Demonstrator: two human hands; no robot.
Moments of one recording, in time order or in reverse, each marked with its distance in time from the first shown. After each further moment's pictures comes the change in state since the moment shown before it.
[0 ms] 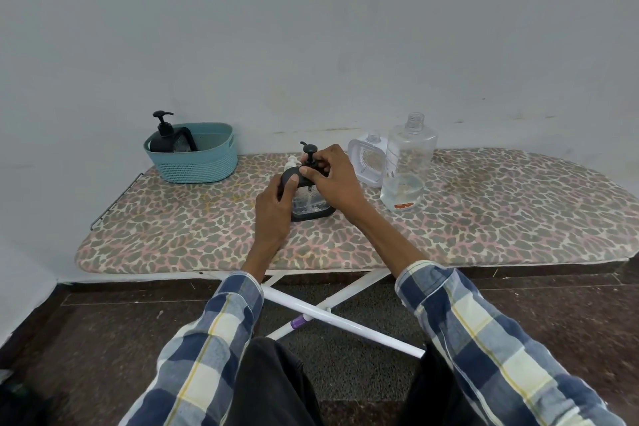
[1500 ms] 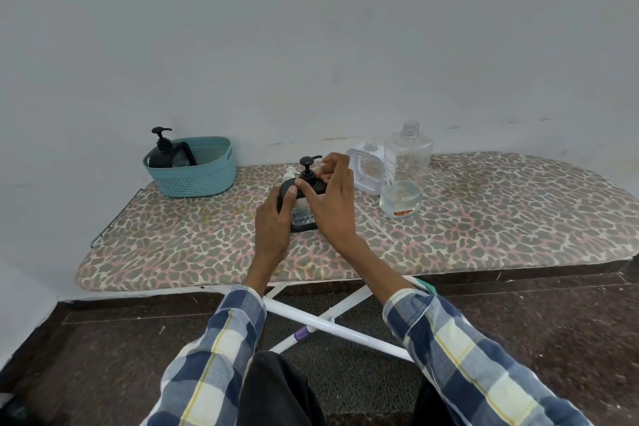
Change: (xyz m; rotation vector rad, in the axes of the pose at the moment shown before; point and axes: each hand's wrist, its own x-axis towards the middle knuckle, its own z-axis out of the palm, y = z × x) left_hand 0.000 -0.004 0.000 0.013 -0.009 0.036; right_hand -0.025 0.011 0.026 0.076 0.296 -0.096
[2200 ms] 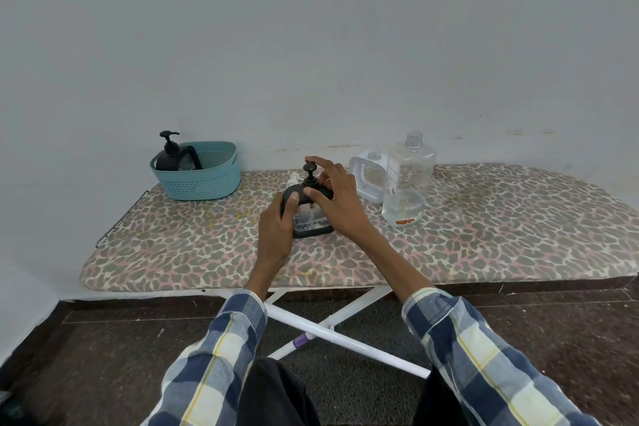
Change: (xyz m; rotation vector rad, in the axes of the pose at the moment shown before) left_hand 0.001 -0.004 0.001 -0.057 -0.016 -0.023; right_hand 0.021 -0.001 -0.025 -0.093 -0.309 -0.090
